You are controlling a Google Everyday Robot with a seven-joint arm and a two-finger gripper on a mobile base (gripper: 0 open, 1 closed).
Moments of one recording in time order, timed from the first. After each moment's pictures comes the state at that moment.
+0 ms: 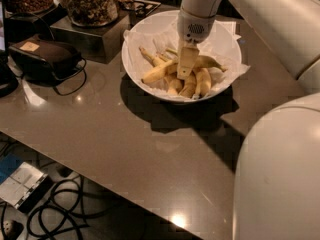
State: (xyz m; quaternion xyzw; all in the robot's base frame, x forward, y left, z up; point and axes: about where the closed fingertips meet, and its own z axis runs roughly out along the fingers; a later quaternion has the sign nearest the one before) arm 0.641 -0.085 0.886 -0.66 0.74 0.02 0.09
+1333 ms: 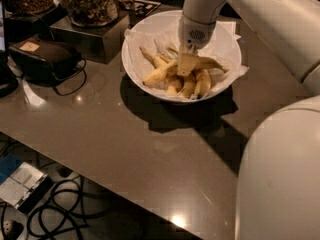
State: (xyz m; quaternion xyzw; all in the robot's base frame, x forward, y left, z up) arm 0.633 -0.087 0.875 -0.66 0.75 0.04 0.08
